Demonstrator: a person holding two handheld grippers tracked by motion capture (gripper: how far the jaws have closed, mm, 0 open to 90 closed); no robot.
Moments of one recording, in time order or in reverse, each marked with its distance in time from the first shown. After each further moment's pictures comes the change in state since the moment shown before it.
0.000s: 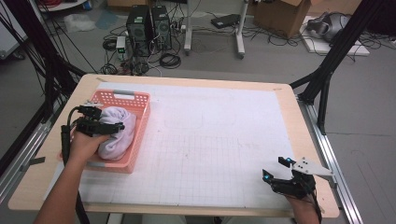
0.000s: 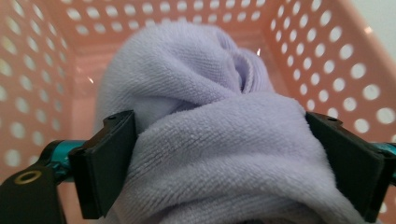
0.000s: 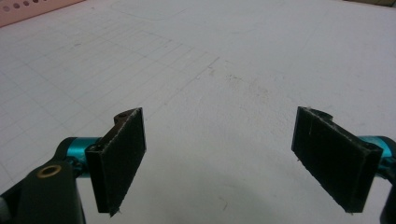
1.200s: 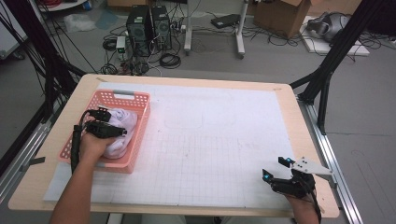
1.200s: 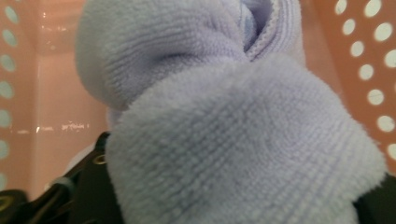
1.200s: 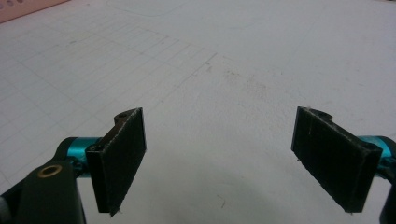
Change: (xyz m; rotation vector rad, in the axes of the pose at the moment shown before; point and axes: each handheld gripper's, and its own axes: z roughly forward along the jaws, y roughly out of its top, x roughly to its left) left arm -0.002 -0.006 0.030 0.150 0.043 -0.027; right arm -0.001 0.000 0.002 0.013 -0.009 0.011
